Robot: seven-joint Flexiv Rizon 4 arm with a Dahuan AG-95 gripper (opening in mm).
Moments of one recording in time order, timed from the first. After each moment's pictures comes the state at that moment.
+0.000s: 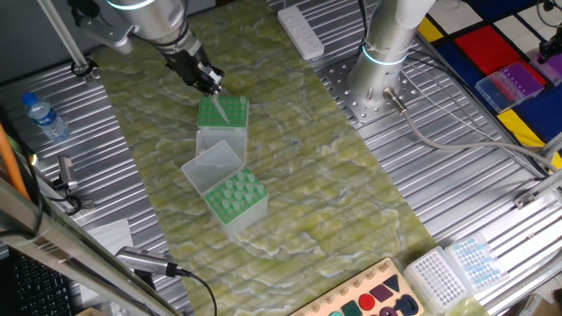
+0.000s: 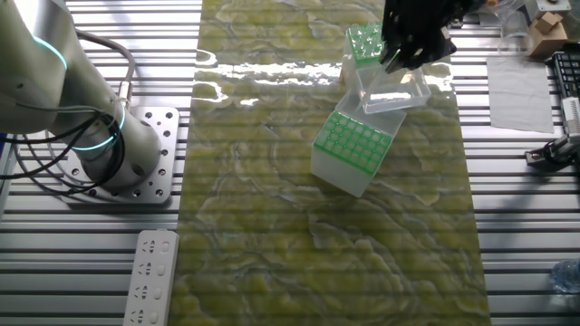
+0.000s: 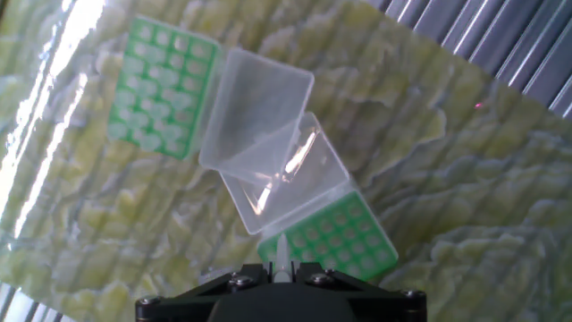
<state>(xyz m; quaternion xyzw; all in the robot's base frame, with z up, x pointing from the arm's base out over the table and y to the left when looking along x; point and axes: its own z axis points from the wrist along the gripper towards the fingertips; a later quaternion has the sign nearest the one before) 0.516 0.028 0.293 0.26 -0.96 -0.02 0.11</state>
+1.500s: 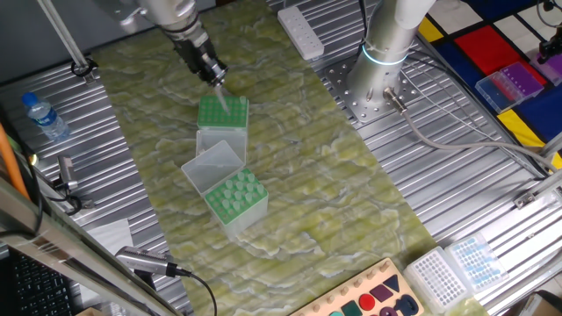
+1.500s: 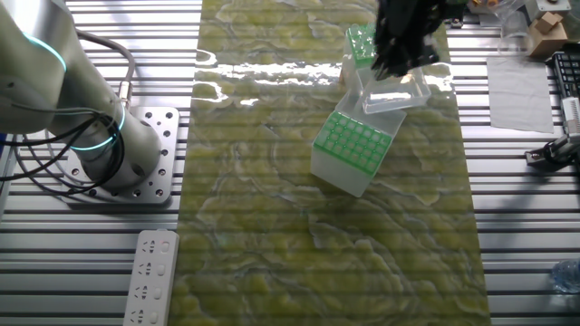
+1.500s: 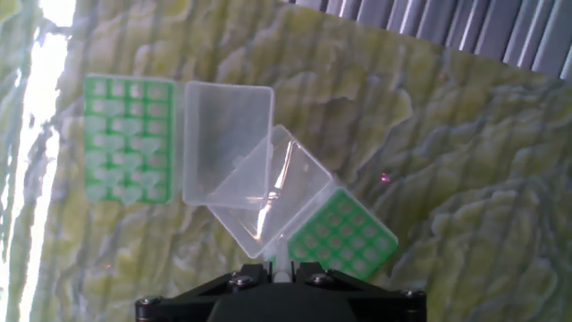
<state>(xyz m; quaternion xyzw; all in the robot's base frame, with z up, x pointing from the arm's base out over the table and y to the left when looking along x) 0.486 0.004 0.297 0.18 -0.98 0.00 0.10</state>
